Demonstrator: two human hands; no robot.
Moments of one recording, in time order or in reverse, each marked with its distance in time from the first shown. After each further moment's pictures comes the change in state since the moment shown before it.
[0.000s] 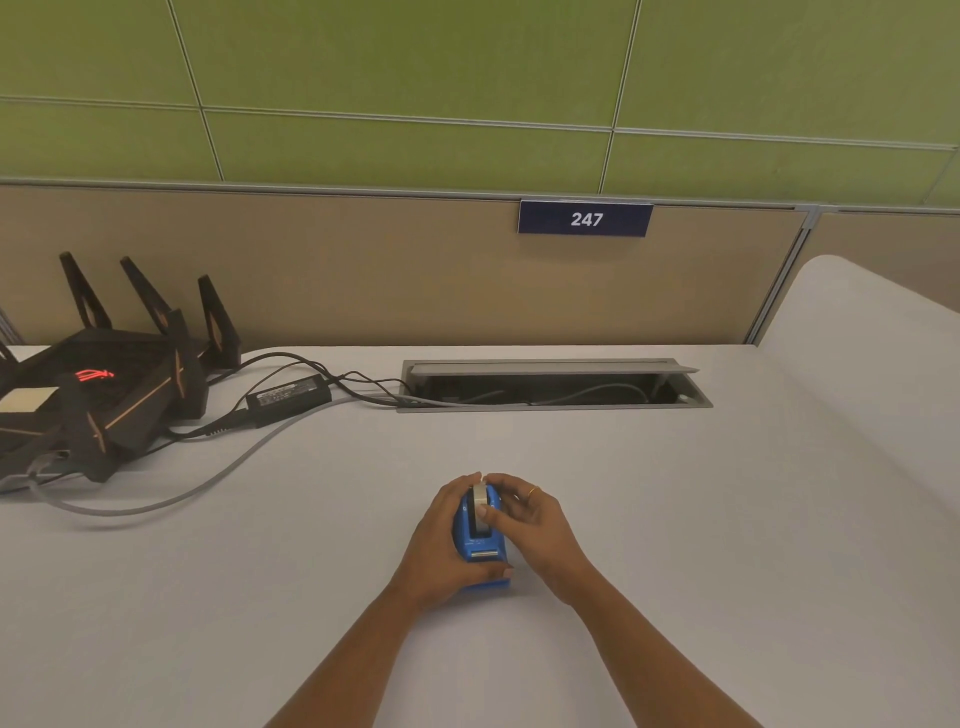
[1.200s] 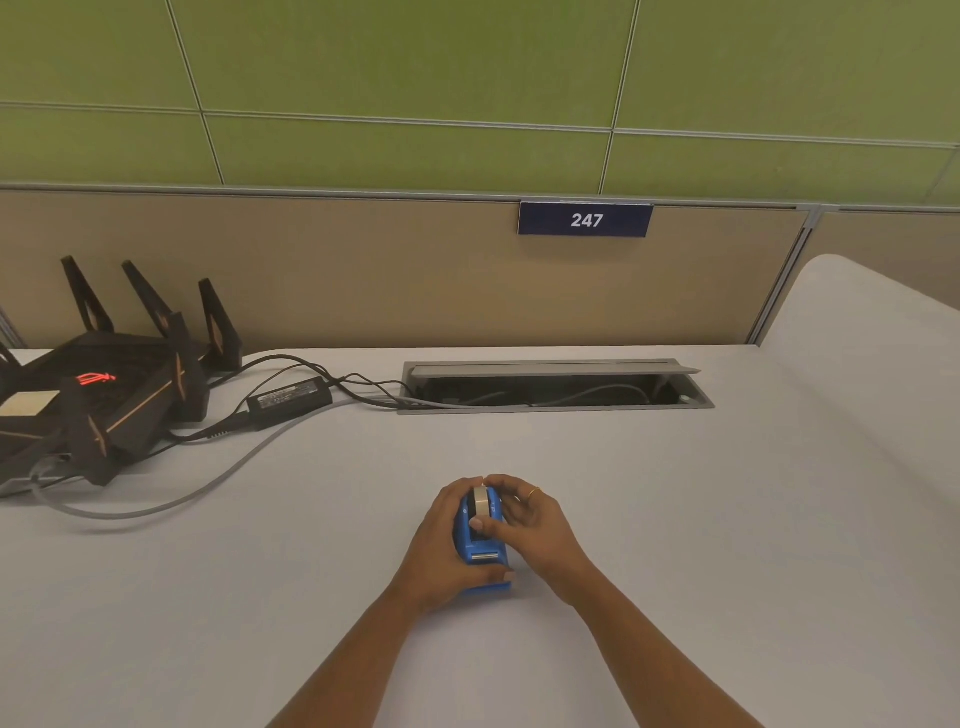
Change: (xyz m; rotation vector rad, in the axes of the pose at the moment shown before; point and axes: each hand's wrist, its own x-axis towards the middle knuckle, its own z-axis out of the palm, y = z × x) left_hand 0.002 -0.002 -0.001 -0.008 -0.010 0.014; right_hand -0.001 -0.007 -0.001 0.010 -0.033 0.020
